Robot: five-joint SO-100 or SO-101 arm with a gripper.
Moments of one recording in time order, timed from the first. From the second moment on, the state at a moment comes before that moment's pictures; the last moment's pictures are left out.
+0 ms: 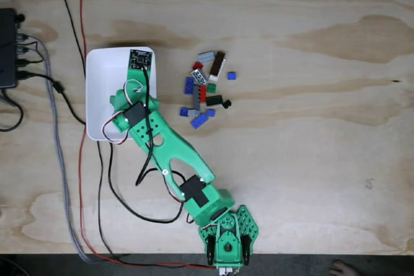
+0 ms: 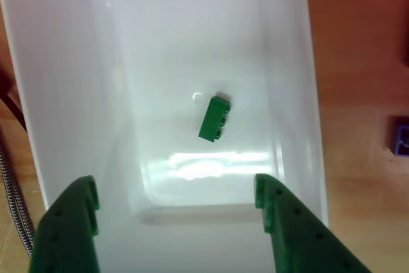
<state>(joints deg) -38.3 84.8 76.7 73.1 -42.5</state>
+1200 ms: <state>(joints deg) -23.4 91.0 115.0 56.4 -59.9</state>
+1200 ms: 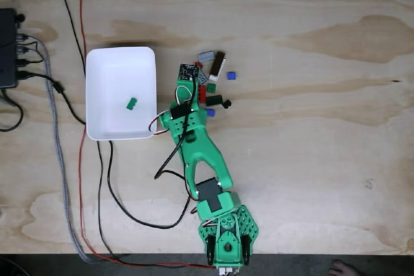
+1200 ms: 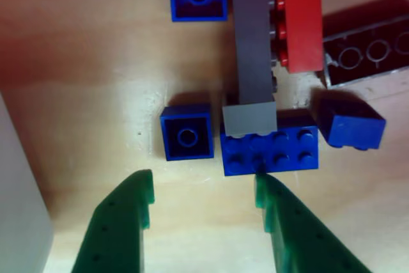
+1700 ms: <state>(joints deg) -14.6 90.8 117.3 54.3 -57.7</state>
